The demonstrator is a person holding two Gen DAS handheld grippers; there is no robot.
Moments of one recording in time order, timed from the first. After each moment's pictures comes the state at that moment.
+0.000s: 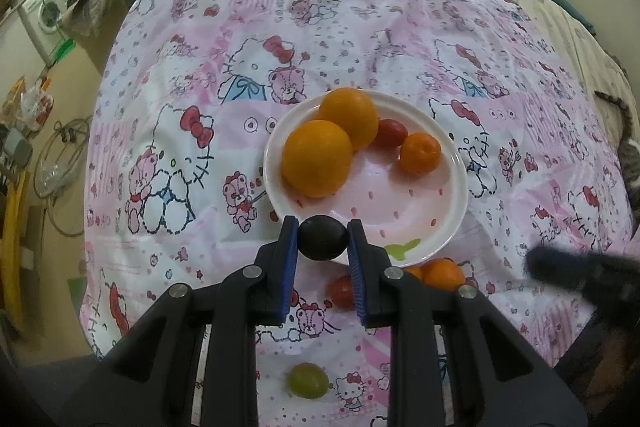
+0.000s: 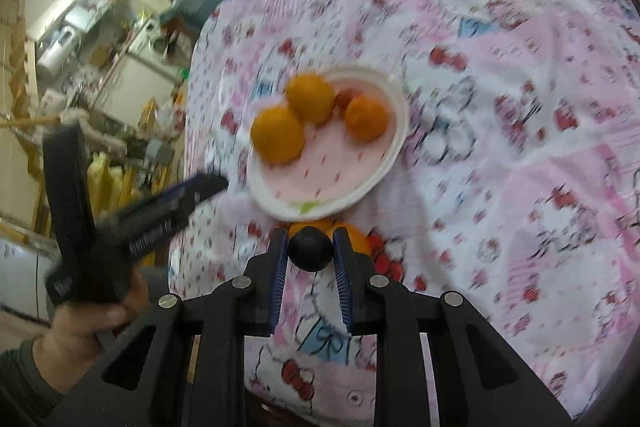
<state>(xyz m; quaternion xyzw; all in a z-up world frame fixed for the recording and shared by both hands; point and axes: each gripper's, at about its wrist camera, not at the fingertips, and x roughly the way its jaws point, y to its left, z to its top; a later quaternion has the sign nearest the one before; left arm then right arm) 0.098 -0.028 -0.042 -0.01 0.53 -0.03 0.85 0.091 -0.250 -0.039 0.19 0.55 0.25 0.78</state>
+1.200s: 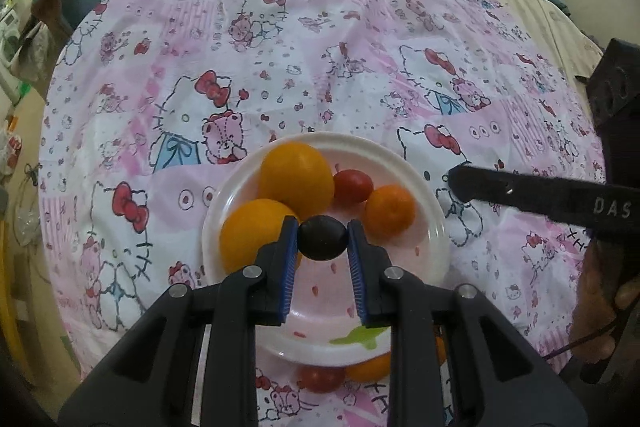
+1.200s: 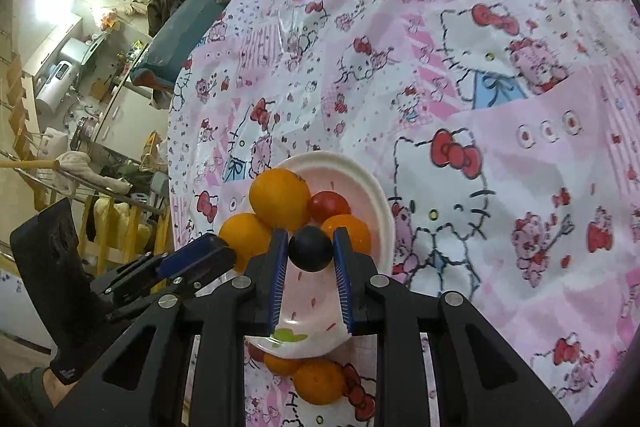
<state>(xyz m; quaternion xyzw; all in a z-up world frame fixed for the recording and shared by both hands) 0.171 -0.060 -0.056 0.00 0.53 -0.10 0.84 0.206 -0.255 -0.075 0.24 0.54 0.25 0.77</state>
